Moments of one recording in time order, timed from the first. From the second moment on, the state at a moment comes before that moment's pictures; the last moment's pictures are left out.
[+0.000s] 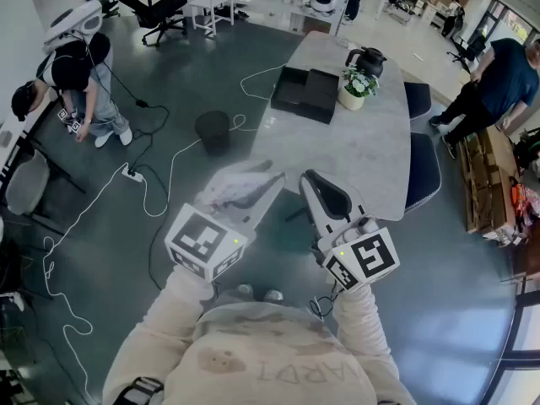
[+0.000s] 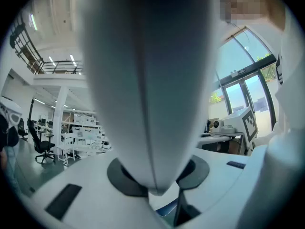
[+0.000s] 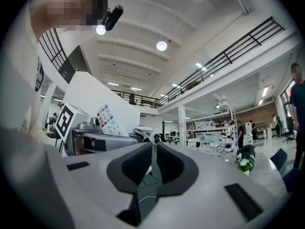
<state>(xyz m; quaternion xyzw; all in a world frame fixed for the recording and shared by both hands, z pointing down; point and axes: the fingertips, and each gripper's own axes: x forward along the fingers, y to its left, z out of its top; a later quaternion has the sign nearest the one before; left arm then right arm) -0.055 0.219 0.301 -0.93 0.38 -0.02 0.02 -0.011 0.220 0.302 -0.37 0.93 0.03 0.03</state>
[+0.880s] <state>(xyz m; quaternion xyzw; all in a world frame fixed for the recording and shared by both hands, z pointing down) -0.035 0.199 0.309 -0.92 0.39 -0.02 0.02 0.012 0.213 0.301 -0.36 0.93 0.02 0.06</state>
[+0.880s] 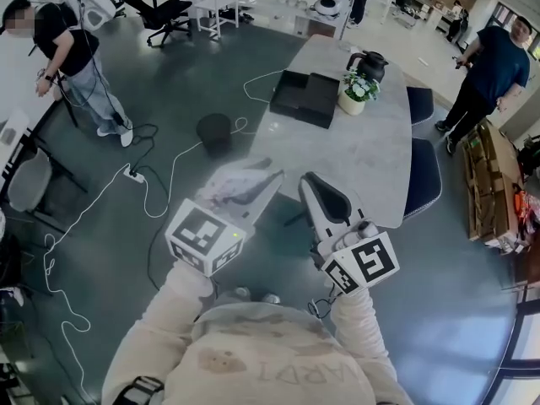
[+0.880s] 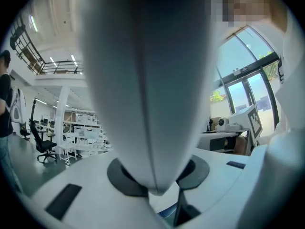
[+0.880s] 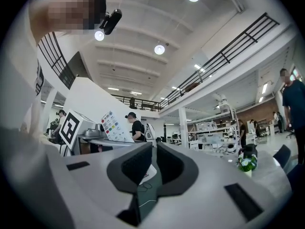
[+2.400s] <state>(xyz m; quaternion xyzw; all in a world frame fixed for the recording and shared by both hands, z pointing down) -0.047 -0.148 0.420 -0.94 0.30 -0.15 -0.06 -0.016 0.012 0.299 -0.44 0.89 0.01 0.08</state>
